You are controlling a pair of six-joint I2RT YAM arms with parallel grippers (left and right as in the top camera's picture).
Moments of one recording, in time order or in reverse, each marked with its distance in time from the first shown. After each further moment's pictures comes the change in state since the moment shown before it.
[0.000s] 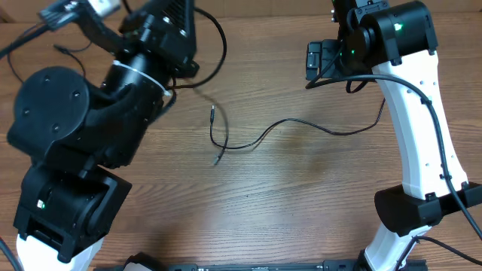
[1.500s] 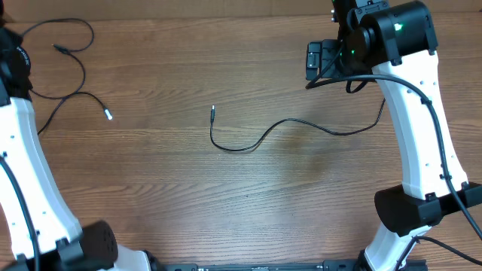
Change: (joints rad) left arm 0.858 0.473 0.287 -0.718 -0.472 0.092; right arm 0.000 0.000 0.000 0.000 0.000 0.000
